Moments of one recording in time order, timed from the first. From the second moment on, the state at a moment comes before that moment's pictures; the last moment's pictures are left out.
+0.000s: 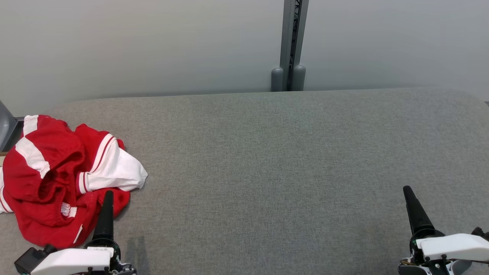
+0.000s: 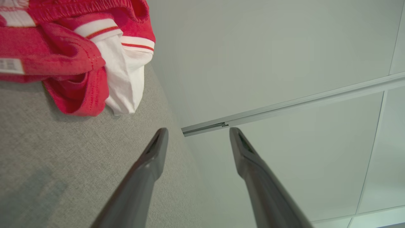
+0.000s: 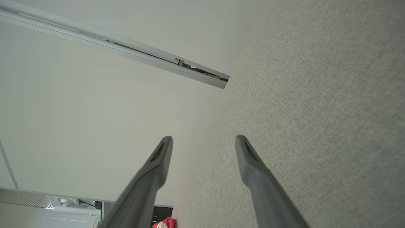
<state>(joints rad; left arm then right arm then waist) -0.02 0.03 0.08 0.25 -1.38 -0.13 0.02 -0.03 -0.03 -0.04 0.22 1.31 0.13 0.02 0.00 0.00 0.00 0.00</state>
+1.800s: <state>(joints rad) 0.07 0.12 0.00 0.16 -0.46 -0.11 -0.16 0.03 -0.04 0.01 0.13 0.33 0.13 -0.16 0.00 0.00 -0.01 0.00</state>
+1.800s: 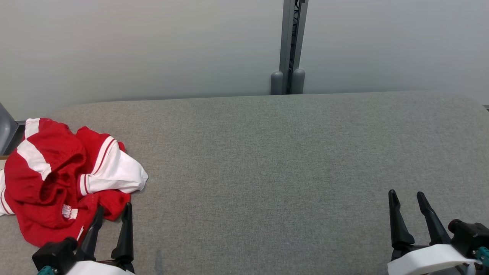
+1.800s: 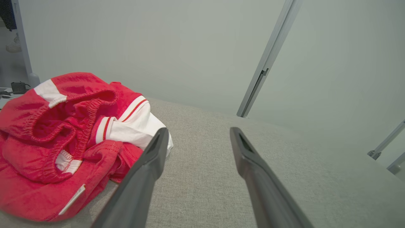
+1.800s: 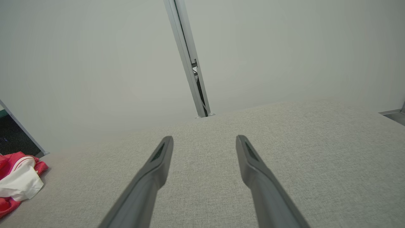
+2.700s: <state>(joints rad) 0.11 0.13 0.00 0.14 -0.22 -0.12 -0.22 0.05 -0.04 0.01 0.11 0.11 0.13 -0.21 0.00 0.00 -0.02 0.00</state>
